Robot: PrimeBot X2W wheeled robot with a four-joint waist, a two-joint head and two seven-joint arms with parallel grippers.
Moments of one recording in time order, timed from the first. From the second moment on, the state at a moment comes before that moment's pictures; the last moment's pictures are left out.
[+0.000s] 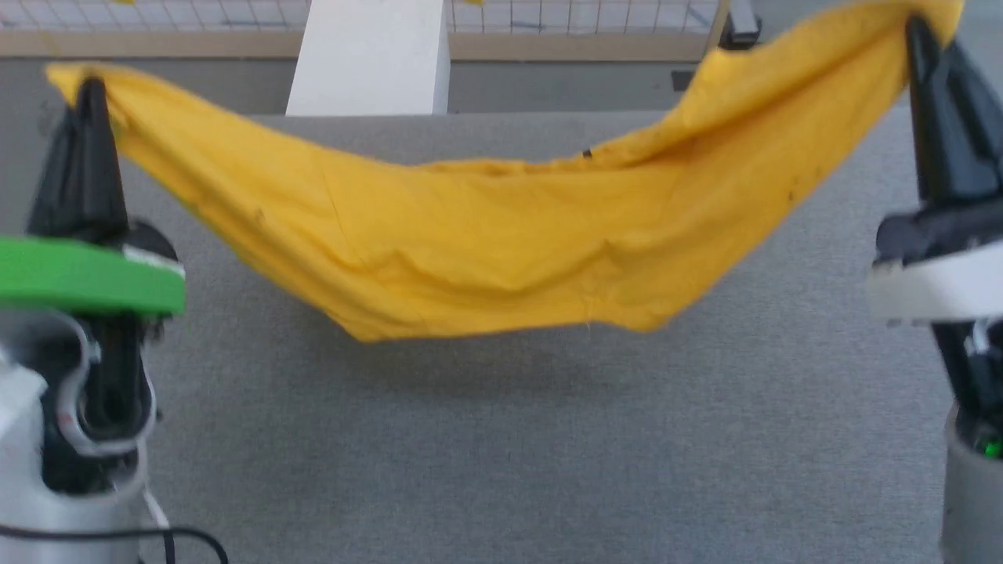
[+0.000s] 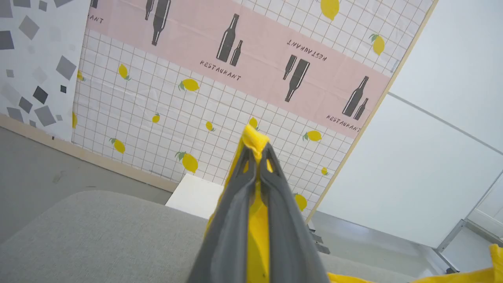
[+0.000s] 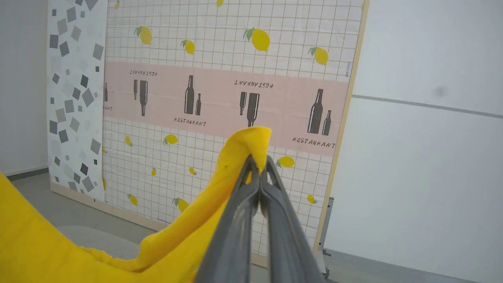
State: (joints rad) left arm -0.33 0.36 -0.02 -0.40 -0.73 0.27 0.14; right arm -0.40 -0.11 -0.03 -0.44 0.12 0.13 0.27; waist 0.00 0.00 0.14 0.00
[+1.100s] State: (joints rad) left arm -1.26 0.42 -0.14 0.09 -0.70 0.35 0.40; right arm -1.30 -0.05 -0.09 0.14 0.19 0.13 0.45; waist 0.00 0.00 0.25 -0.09
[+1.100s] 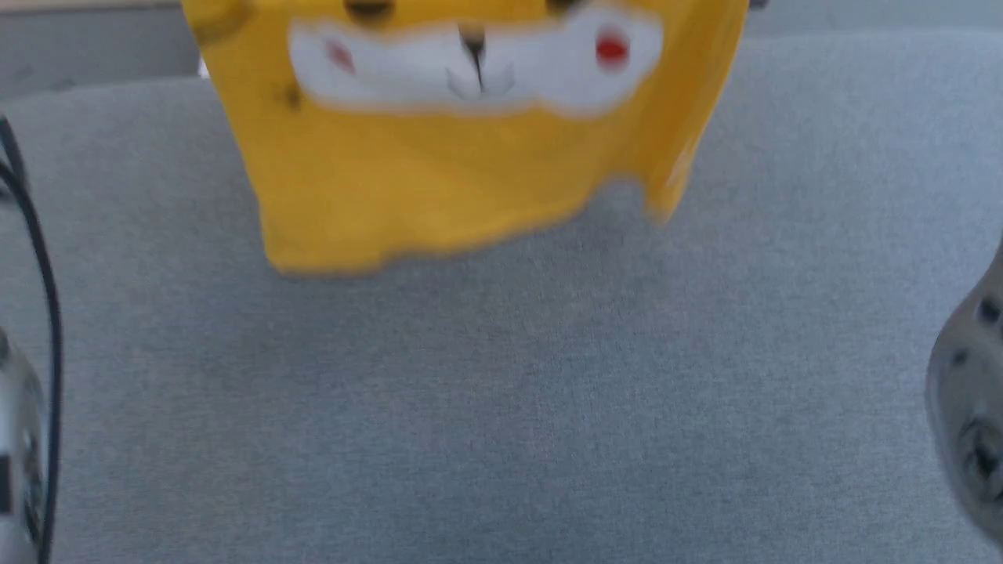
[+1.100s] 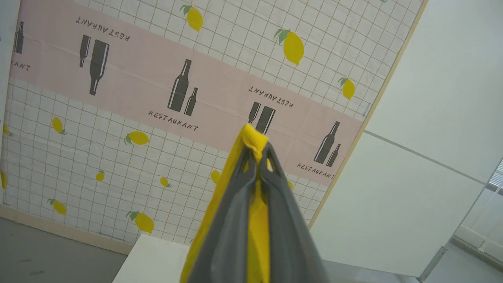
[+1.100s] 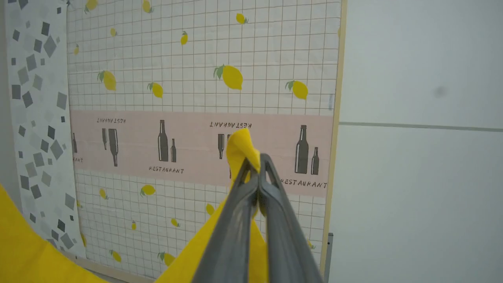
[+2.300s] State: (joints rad) left arm -1.15 0.42 -0.07 0.18 -0.87 0.10 0.28; right arm -1.28 -0.13 -0.02 0.30 0.26 0.13 0.18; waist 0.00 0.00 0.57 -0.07
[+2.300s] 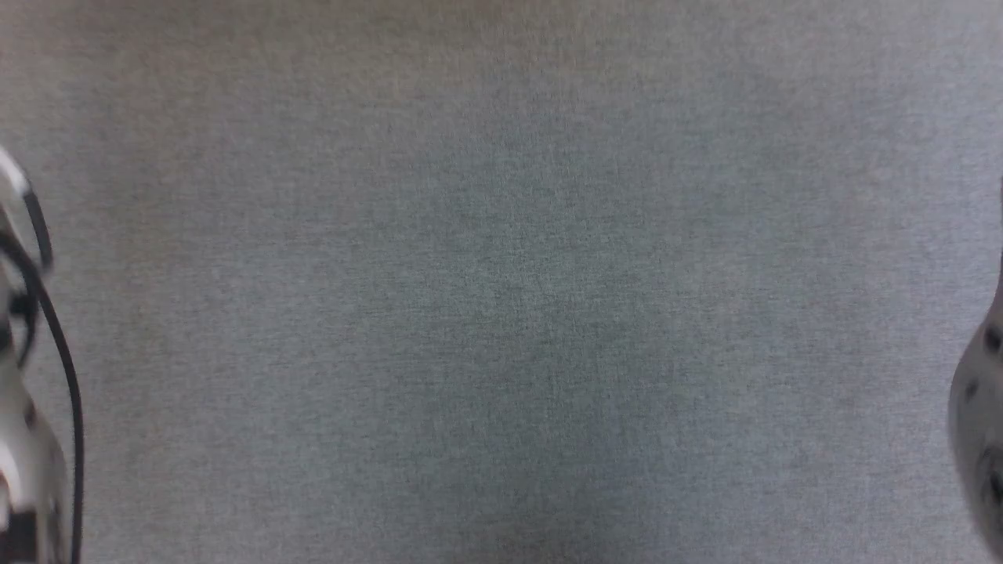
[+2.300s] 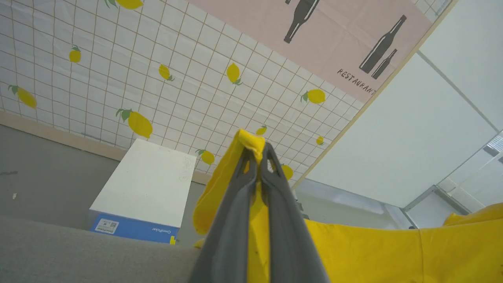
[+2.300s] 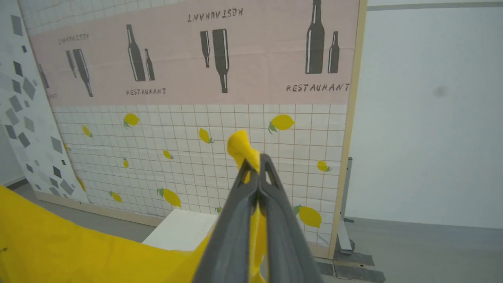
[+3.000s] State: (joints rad) left arm 0.03 0.34 0.06 -0.41 -0.95 0.21 0.24; right arm -0.15 -0.05 -0.30 -0.33 0.57 0.13 0.23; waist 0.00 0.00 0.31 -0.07
